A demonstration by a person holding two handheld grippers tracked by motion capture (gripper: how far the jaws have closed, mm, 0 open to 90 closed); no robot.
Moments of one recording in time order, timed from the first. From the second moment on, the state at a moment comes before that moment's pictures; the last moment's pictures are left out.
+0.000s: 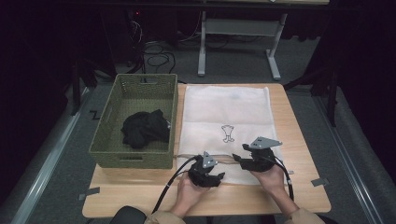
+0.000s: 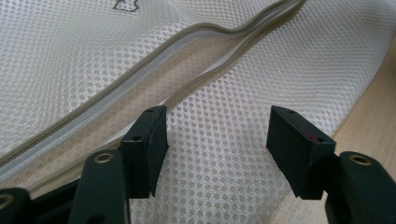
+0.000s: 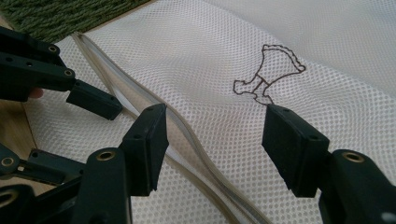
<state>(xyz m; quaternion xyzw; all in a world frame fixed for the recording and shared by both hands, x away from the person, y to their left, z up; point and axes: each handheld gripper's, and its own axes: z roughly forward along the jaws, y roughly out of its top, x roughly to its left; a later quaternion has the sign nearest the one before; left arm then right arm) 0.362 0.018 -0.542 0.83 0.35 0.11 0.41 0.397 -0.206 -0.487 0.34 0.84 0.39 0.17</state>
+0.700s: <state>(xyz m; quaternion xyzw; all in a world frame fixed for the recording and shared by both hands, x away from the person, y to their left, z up) 0.360 0.015 -0.544 0.84 0.35 0.13 0.40 0.407 -0.180 -0.506 0.33 0.86 0.34 0.17</state>
